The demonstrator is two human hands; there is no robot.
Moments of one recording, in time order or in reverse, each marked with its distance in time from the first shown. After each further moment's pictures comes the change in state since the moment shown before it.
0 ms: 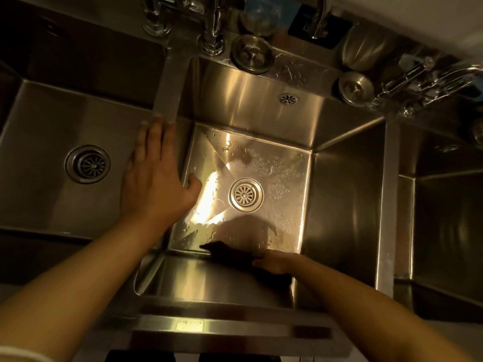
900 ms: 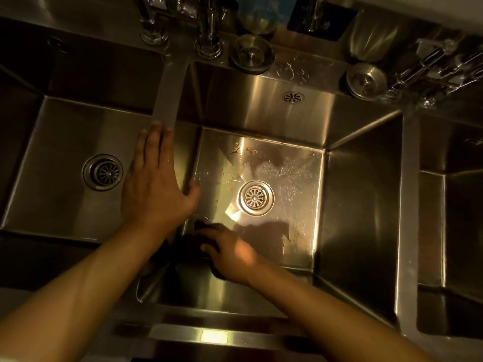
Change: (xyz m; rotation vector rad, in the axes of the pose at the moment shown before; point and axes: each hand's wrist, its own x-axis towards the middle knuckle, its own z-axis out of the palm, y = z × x) left_hand 0.001 -0.003 0.006 0.044 0.003 -0.004; right_hand -0.067 -0.144 -0.011 0.222 0.498 -0.600
